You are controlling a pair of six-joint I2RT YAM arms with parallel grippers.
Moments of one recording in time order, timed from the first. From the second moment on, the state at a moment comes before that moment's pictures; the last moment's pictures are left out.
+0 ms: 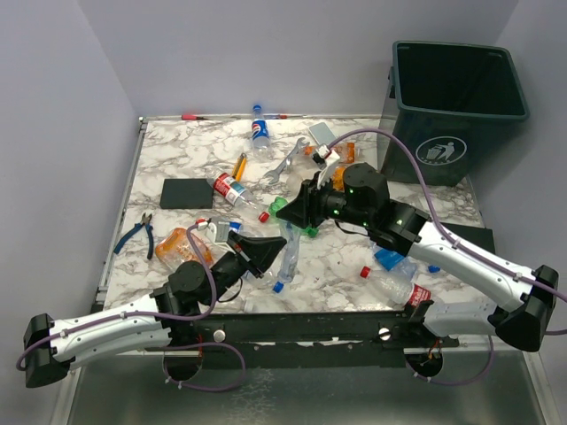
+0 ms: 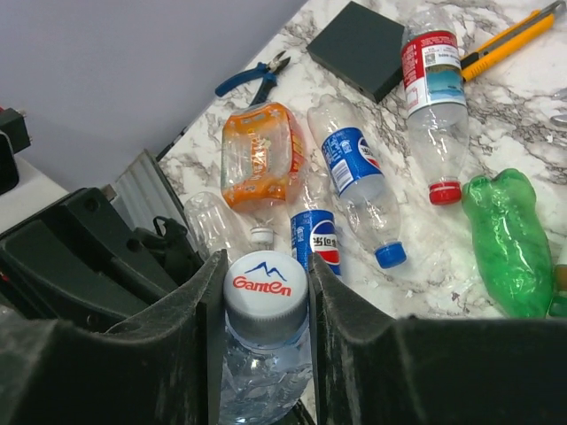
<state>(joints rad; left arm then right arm) -1.18 0.54 0.31 0.43 -0.37 -0.57 0.91 1.22 1.14 -0.19 -0.18 0.42</state>
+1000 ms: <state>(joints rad) -1.18 0.25 0.47 0.03 -0.80 -0.24 0.80 1.14 1.70 0.40 0.89 -0.48</state>
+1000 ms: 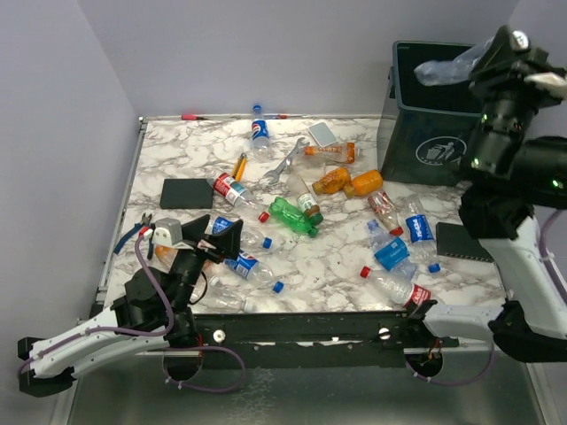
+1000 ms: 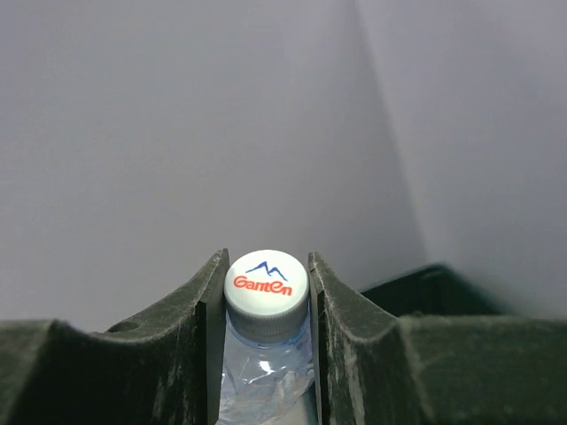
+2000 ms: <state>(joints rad) -1.18 0.13 0.40 0.01 -0.88 -0.21 0.12 1.75 1.89 -0.01 0.73 0.12</state>
